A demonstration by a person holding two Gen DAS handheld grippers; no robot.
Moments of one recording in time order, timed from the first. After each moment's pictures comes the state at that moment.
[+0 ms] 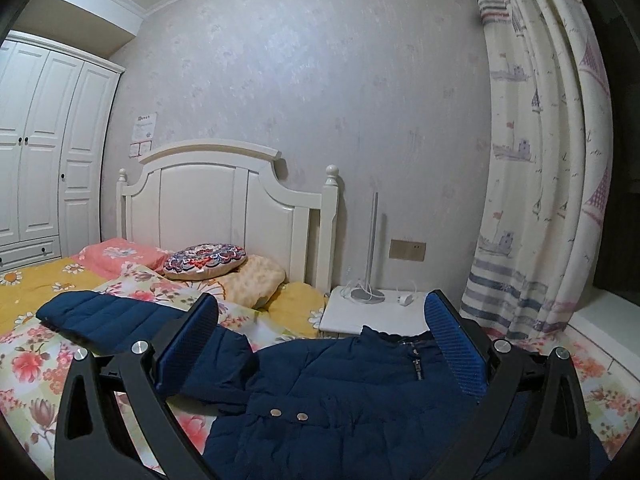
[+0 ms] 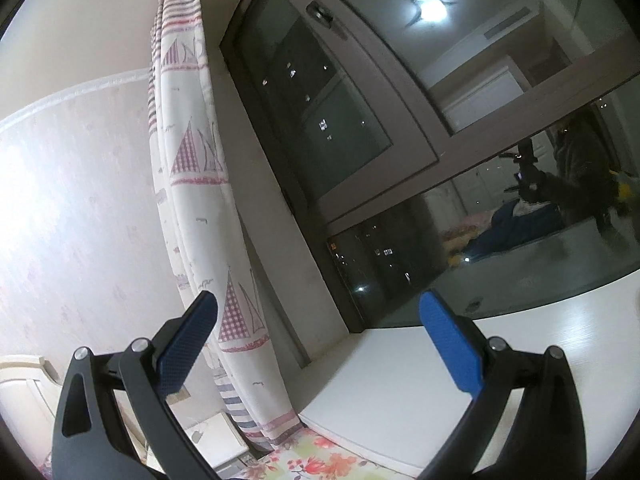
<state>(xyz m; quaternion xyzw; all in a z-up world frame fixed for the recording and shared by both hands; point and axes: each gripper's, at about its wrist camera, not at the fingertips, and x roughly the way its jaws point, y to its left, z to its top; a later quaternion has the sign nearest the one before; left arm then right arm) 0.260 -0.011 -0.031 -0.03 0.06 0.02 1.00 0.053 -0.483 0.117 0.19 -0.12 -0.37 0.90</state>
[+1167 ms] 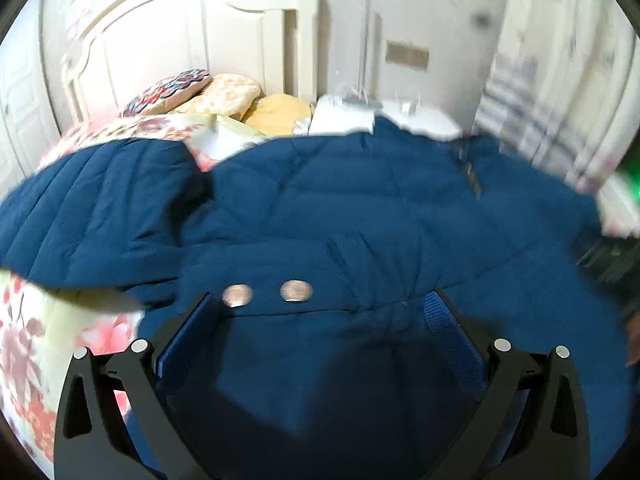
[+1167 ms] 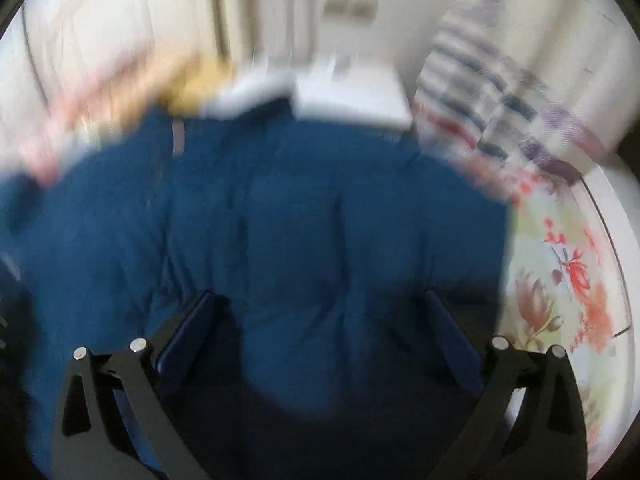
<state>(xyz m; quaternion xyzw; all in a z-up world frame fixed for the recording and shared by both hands) 0.389 0.015 -0.147 -0.03 0.38 -0.03 0.92 0.451 -0.315 -0.186 -0.06 0.46 -0.03 0.89</state>
